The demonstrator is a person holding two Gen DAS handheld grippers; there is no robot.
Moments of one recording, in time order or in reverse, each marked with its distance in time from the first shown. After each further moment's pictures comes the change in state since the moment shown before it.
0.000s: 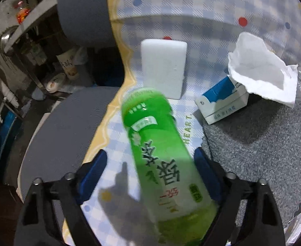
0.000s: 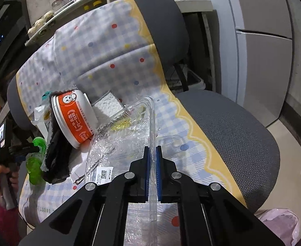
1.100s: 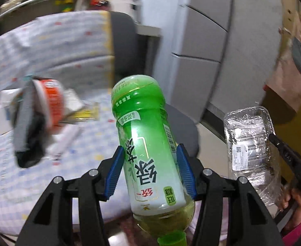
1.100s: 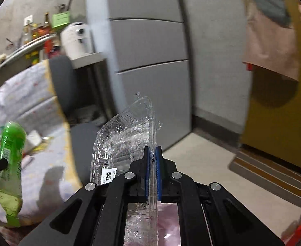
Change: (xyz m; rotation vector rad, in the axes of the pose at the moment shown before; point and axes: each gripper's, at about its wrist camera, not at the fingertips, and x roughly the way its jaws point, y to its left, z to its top) left arm -0.221 -0.220 -0.251 0.565 -0.290 -0.730; right arm -0.190 -0.180 -0.093 0.164 -0.321 -0.468
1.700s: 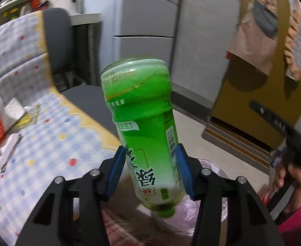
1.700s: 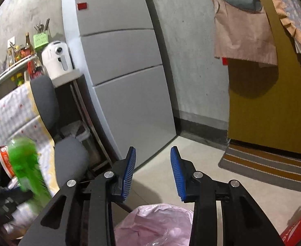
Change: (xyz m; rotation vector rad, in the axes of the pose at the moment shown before) left arm 0.043 -0.090 -0.027 0.202 0.070 -0.212; right arm -0.015 -0.063 -0.003 0.122 -0.070 -0.032
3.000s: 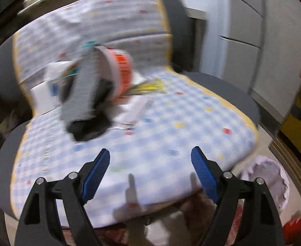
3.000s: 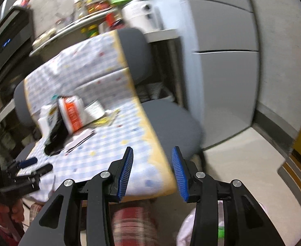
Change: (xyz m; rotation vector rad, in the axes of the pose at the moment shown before) left arm -0.106 0.176 -0.061 -0.284 0.029 0.522; right arm 0.008 0.195 -0.027 -0.284 0.248 0.460
